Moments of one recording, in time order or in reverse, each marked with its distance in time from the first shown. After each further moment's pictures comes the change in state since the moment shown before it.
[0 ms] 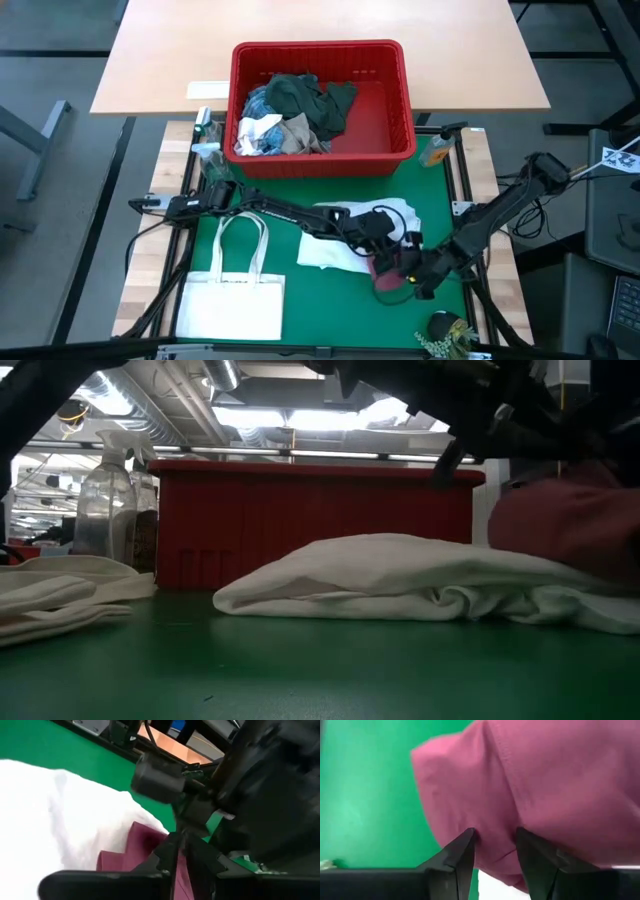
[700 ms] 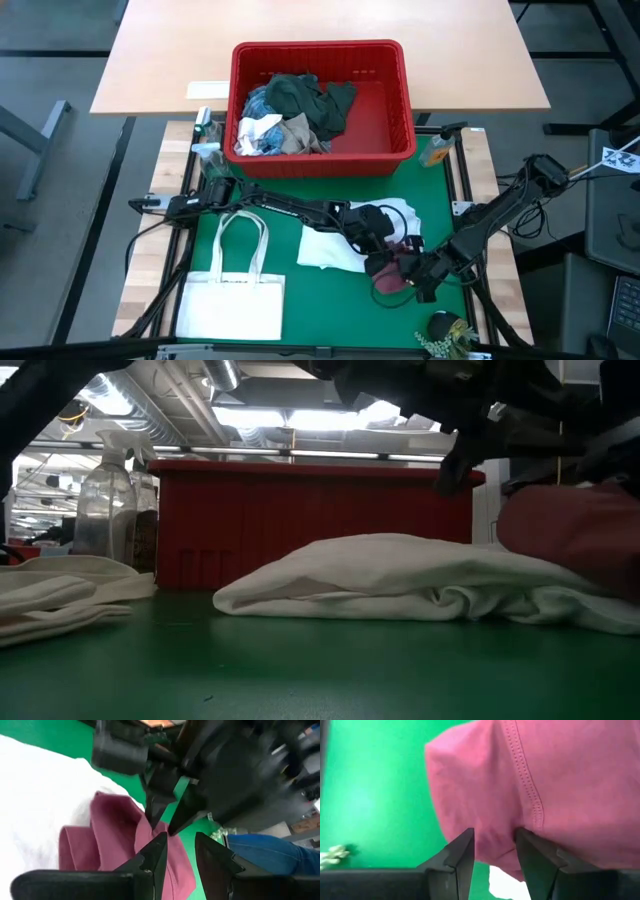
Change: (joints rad) left arm 0.041 -0.010 0.000 -0.059 0.316 0.026; right arm 0.000 0.015 0.000 0.001 -0.068 0.002
